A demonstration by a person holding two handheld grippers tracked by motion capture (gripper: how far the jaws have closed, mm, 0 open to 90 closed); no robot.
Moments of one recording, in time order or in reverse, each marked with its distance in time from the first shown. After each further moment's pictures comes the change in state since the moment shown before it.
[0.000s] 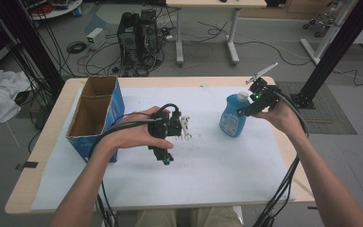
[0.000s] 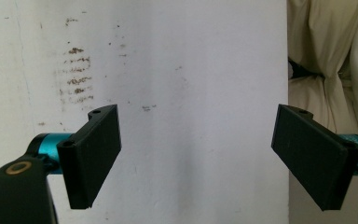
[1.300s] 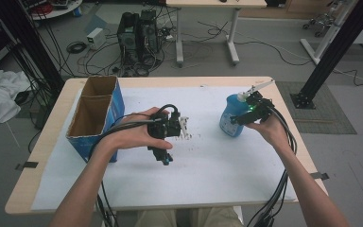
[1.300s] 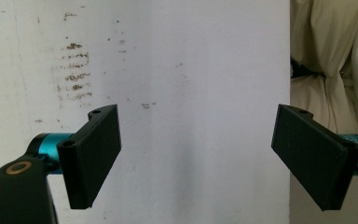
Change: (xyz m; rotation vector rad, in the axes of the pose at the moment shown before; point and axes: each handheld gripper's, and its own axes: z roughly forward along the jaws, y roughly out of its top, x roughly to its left) left arm 0.001 -0.003 0.004 0.003 -0.006 -0.012; right arm 0.005 -0.038 0.052 -0.139 0.011 0.119
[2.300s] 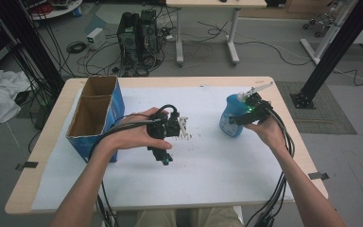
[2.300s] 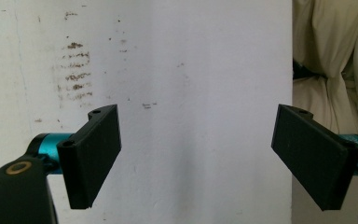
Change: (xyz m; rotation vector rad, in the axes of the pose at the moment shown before) left arm 0.001 -0.001 0.002 -0.003 0.002 -0.004; right arm -0.001 -0.005 0.010 -0.032 -0.001 0.033
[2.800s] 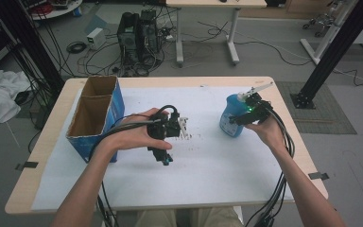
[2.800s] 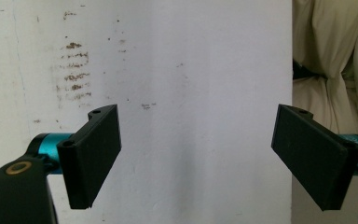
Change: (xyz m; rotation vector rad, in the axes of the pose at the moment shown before) left arm 0.000 -0.001 0.001 -0.004 0.007 0.002; right arm -0.002 -0.001 0.001 0.006 -0.005 0.001
